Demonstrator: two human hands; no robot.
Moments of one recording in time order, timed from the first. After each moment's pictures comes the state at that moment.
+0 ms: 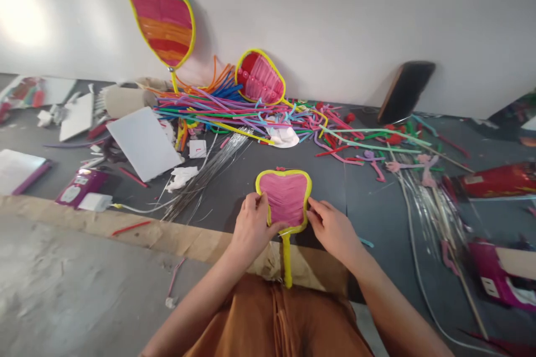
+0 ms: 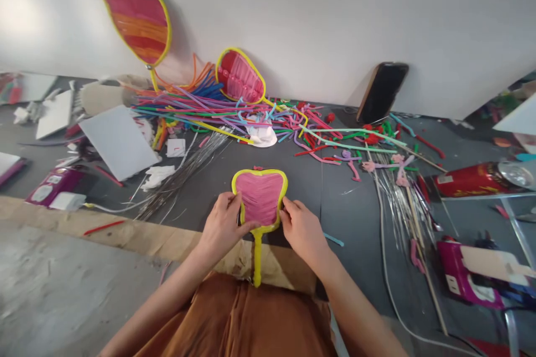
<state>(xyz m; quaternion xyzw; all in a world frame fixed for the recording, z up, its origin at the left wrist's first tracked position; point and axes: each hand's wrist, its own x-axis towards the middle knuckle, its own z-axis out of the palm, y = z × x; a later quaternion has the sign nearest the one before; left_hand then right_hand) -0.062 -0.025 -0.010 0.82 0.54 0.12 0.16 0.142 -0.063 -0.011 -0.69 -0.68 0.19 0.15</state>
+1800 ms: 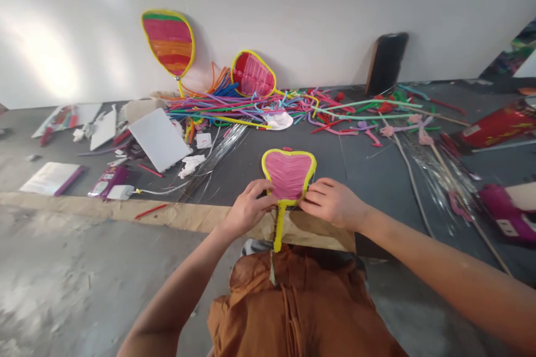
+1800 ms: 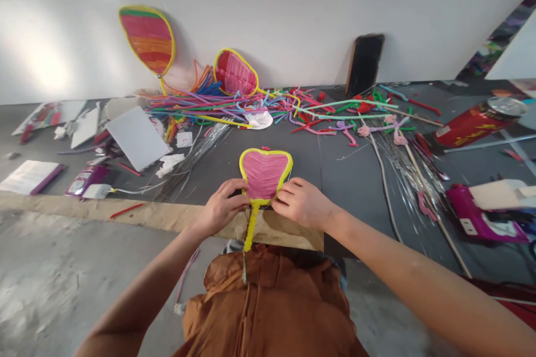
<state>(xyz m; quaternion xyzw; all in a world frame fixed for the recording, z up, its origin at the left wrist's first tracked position) -0.099 -0.033 -0.012 0.93 0.27 0.19 0.16 0.157 -0.084 -0.009 -0.33 -0.93 -0.06 0.16</state>
